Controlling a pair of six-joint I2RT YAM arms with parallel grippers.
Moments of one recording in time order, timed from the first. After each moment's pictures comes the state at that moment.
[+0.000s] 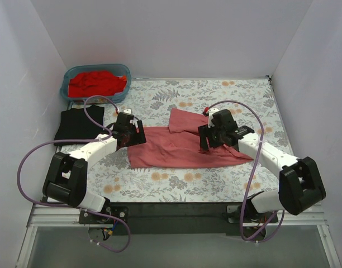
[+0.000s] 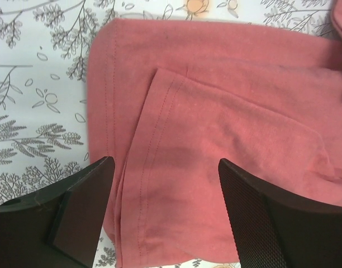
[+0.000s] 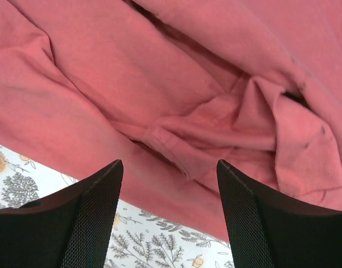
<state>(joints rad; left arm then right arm) -0.36 1.46 0.82 -0.26 -0.10 -0.50 0.49 1.34 0.86 -0.41 -0.11 0.15</state>
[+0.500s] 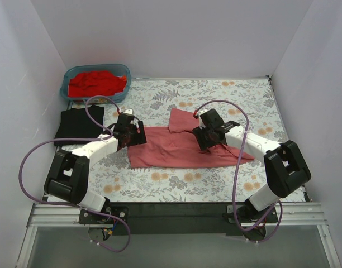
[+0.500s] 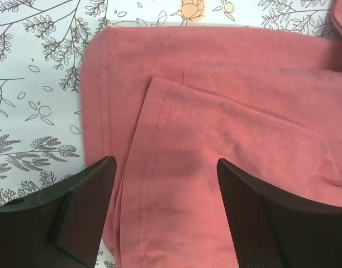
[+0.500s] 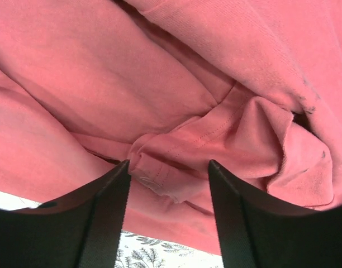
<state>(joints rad) -0.36 1.48 0.80 -0.20 -0.09 -0.46 0.59 1.56 0.99 -0.47 0.06 0.07</state>
